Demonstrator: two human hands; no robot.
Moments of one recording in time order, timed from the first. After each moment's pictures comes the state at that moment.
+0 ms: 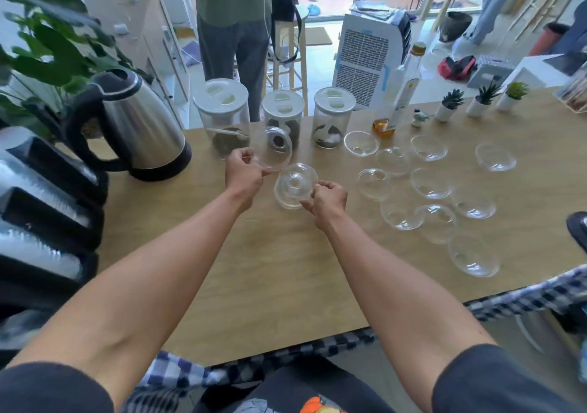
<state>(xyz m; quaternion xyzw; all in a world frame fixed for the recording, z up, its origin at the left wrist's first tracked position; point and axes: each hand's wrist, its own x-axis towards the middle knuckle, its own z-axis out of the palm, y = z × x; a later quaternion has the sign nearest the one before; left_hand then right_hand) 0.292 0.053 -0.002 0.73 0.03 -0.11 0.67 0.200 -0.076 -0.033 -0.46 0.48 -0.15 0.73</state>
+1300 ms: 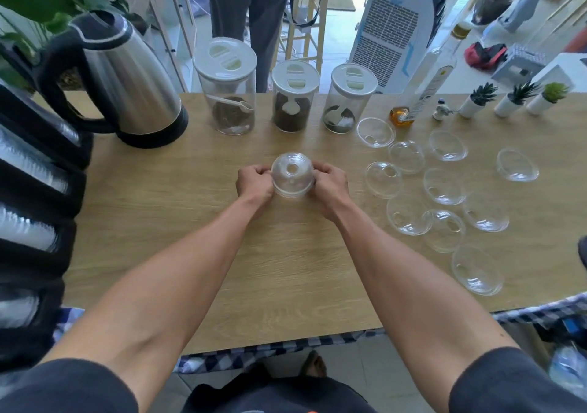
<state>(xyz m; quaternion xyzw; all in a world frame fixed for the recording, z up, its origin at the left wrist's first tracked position) 0.280 0.041 -0.078 0.77 0.14 -0.20 0.59 0.215 -0.101 -0.054 -0.66 0.36 -0.04 0.66</state>
